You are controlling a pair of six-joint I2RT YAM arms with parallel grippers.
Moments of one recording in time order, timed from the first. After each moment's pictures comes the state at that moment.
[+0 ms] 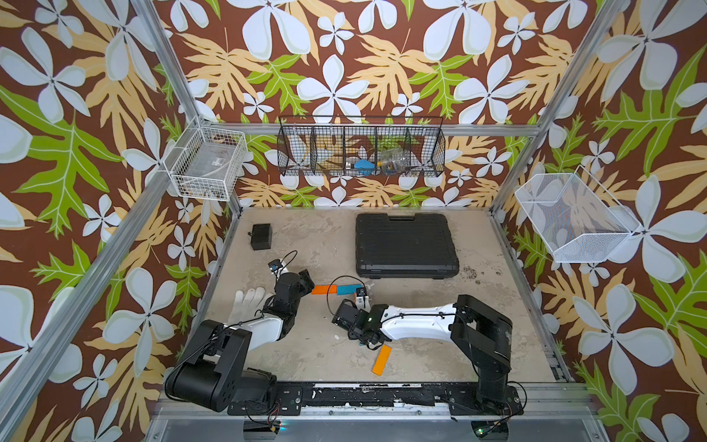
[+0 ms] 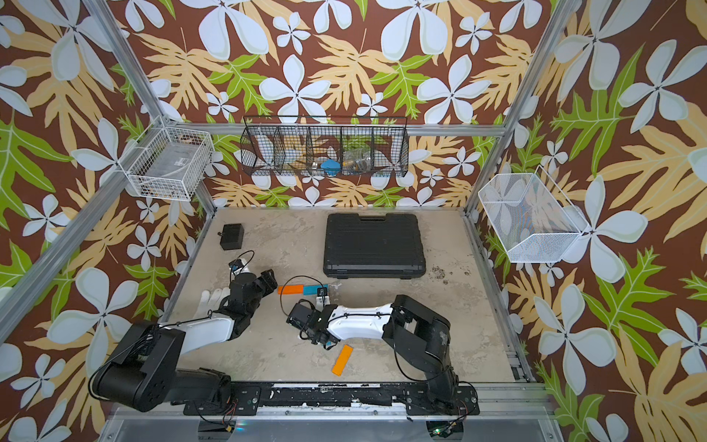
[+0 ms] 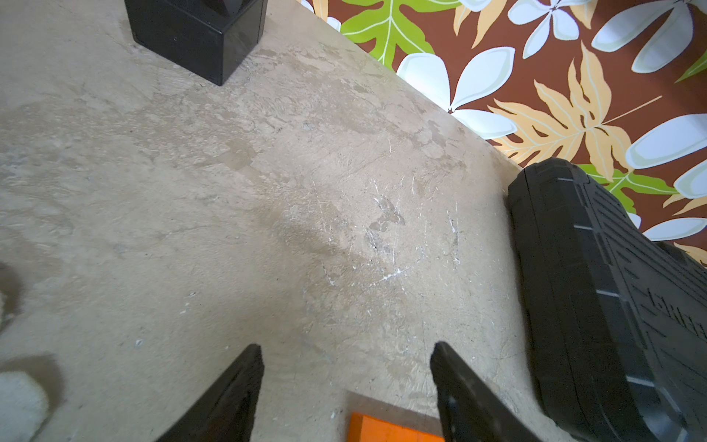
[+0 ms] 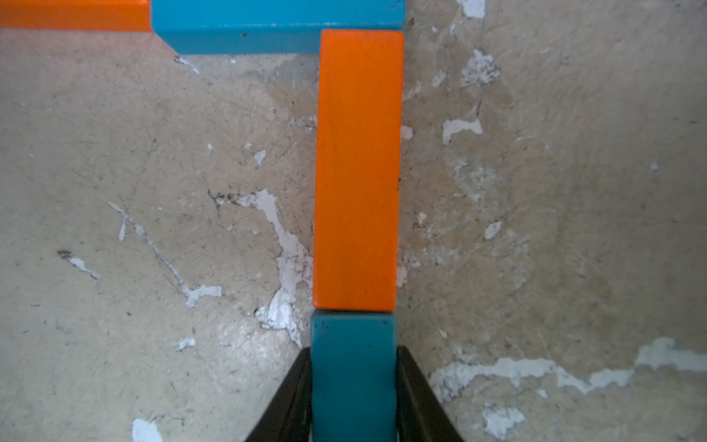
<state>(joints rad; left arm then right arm) -0.26 1.38 0.37 0.52 -0.28 -0.67 1.15 1.93 1.18 -0.53 0.38 1.00</state>
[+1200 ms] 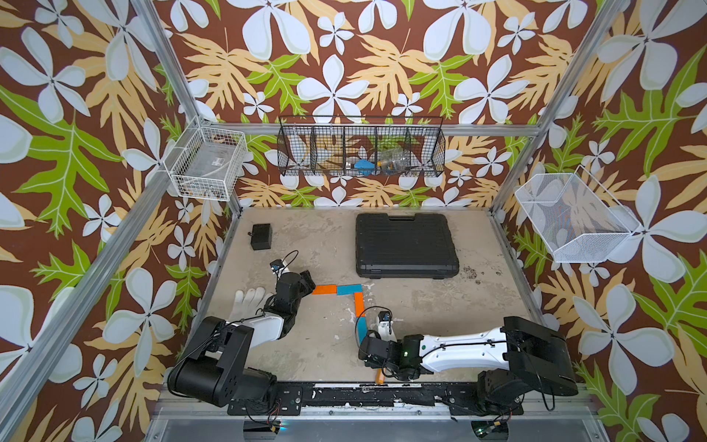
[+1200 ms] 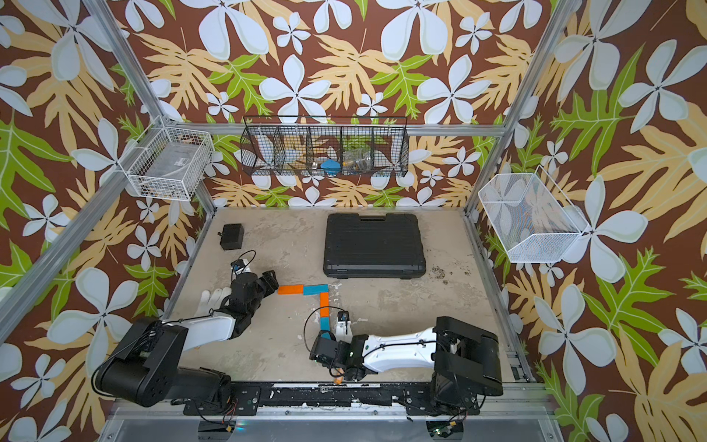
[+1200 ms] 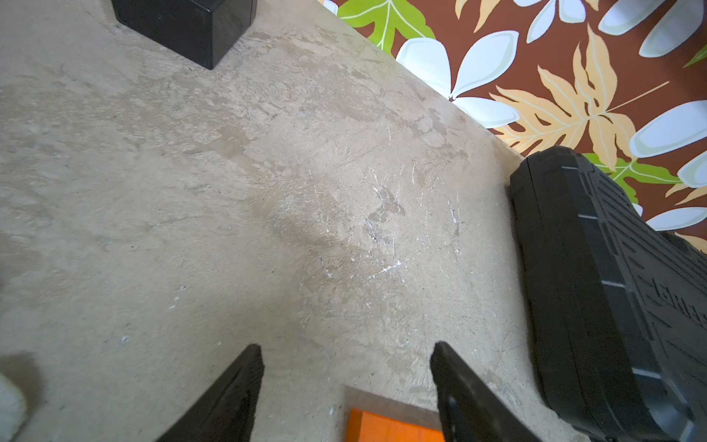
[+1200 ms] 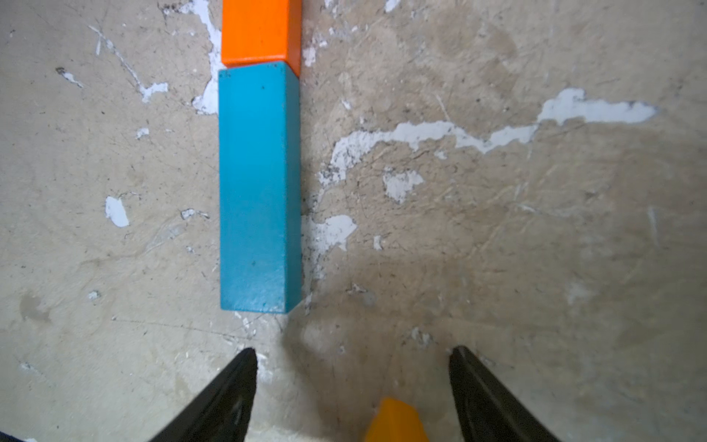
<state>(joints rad) -0.26 1.41 0.38 0.52 -0.26 -0.67 1.31 1.59 0.77 -0.41 0.36 1.19</state>
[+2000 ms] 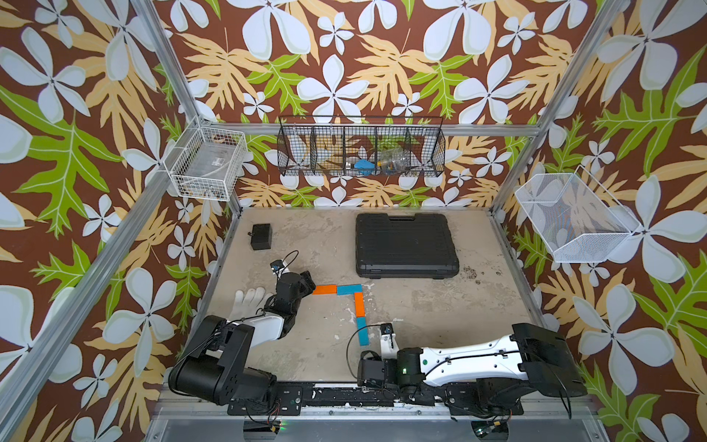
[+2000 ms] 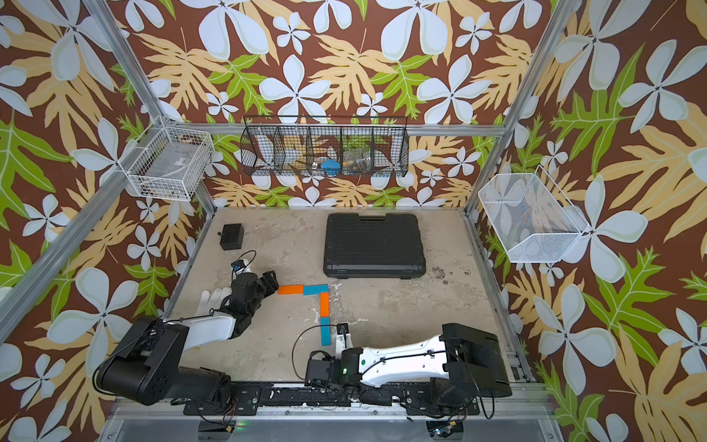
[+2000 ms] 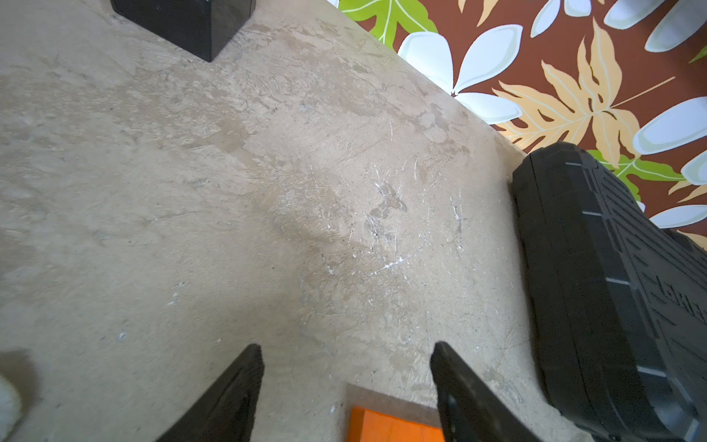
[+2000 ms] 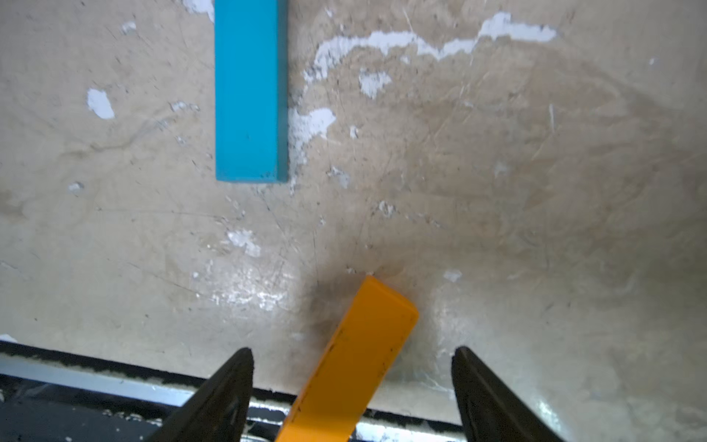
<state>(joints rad) -0.26 1.42 0.38 0.52 -0.25 -0.67 1.49 1.56 0.88 -0.75 0.40 1.35</state>
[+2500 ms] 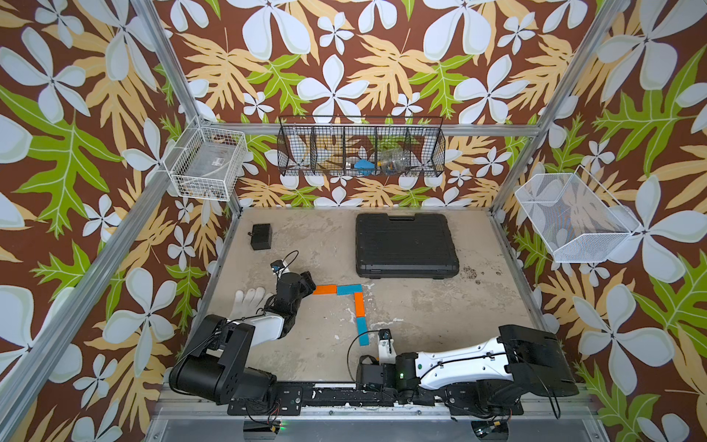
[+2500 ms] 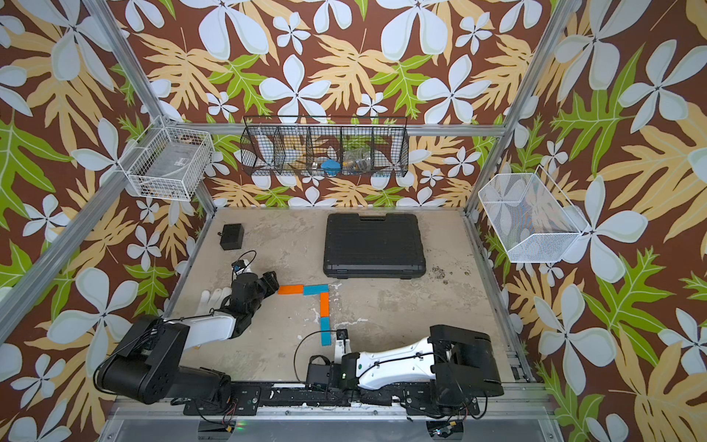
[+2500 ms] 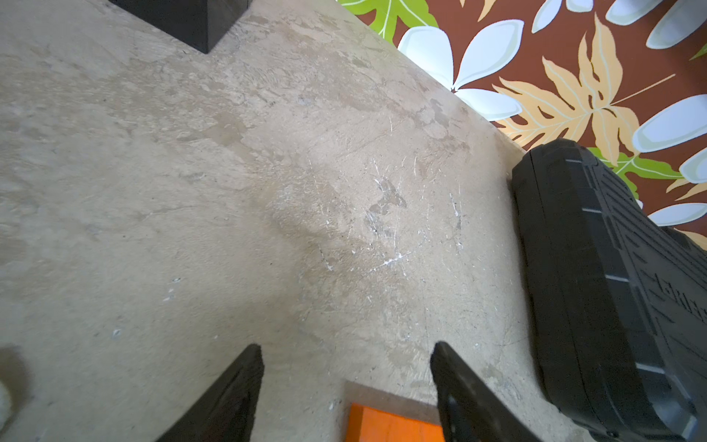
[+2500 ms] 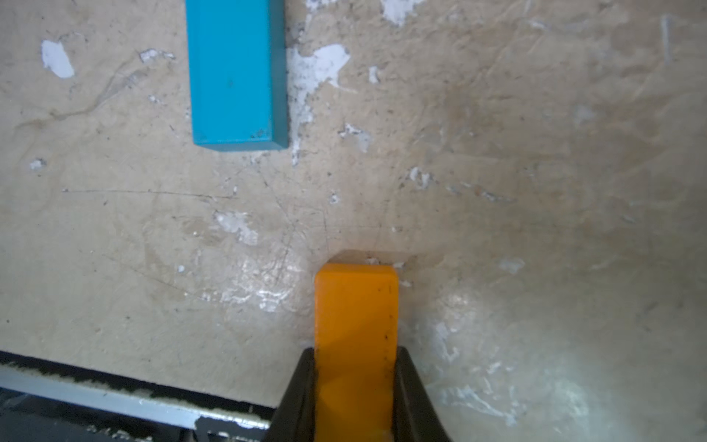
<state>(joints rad) -0.26 1.42 0.38 0.52 -0.24 -0.68 1.49 1.62 0.84 -0.60 0.35 1.36</state>
